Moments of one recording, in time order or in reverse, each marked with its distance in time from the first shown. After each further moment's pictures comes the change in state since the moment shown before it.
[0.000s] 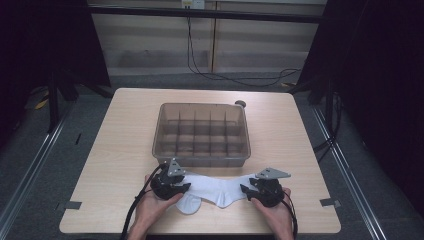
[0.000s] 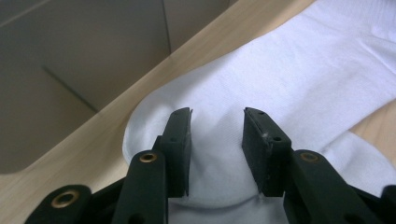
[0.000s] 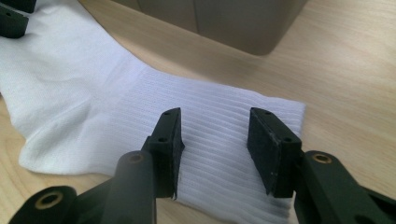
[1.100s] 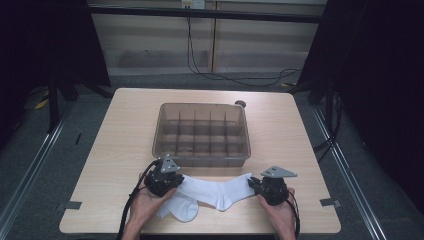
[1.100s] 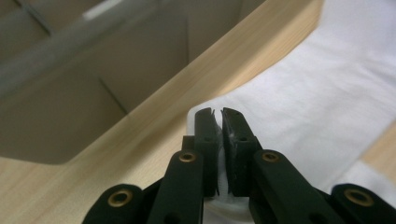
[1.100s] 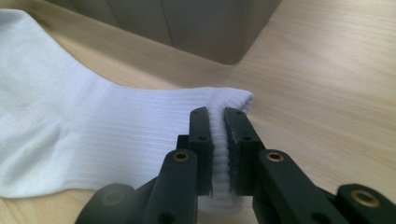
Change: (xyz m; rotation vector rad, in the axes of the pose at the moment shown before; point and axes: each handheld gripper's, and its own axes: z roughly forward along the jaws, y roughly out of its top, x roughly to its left) left arm 0.005 0.011 -0.023 -0.053 -0.007 0.001; right arm -0.012 0.001 -0.011 -0.047 -0.043 0.042
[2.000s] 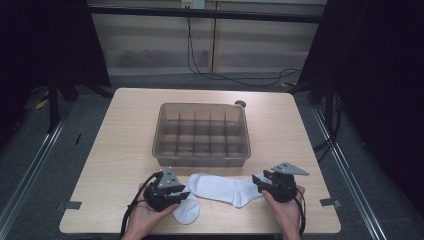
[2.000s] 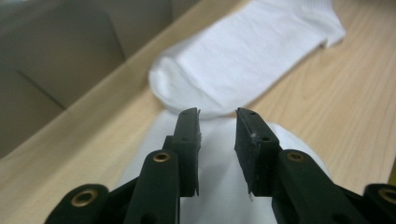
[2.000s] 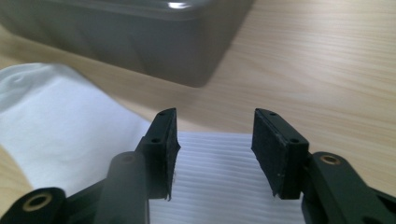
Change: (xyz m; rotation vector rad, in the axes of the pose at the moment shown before) left arm -0.029 -0.019 -0.006 0.007 -0.106 0.063; right arm -0.007 0.009 -0.013 -0.051 -0.052 0.071
